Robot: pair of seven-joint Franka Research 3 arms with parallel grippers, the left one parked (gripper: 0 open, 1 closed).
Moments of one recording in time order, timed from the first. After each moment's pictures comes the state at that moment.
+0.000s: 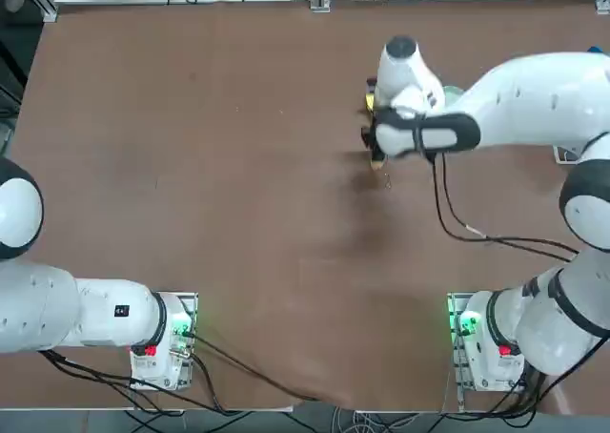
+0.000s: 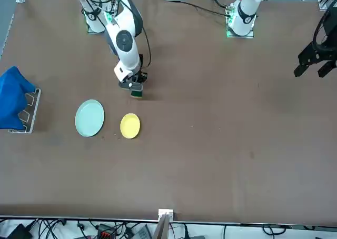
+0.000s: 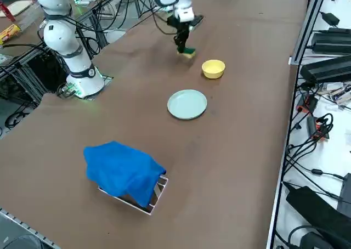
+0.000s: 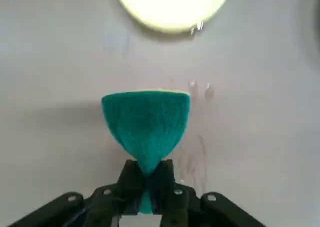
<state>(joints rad) 0.60 0.24 0.04 -2.11 -0.01 2.29 0.73</state>
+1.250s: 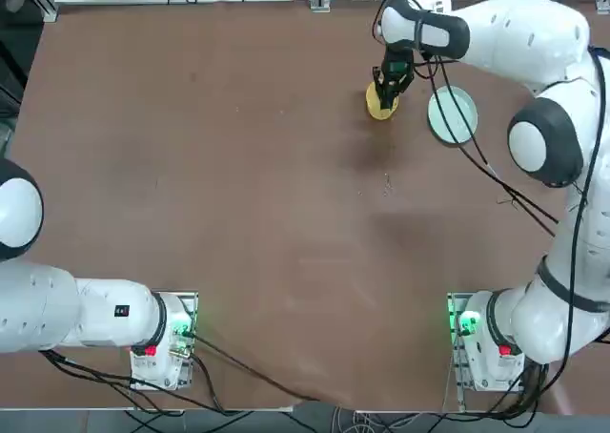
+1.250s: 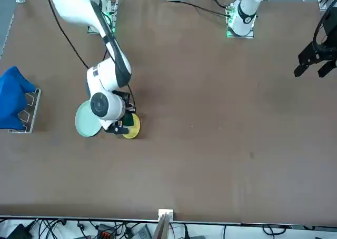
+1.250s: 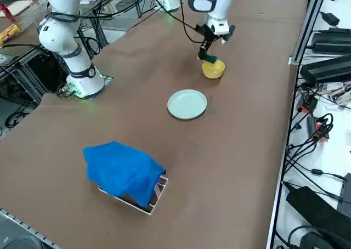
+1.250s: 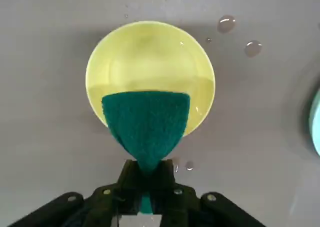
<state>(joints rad) 0.40 0.62 0.03 -1.57 0.15 1.93 0.41</state>
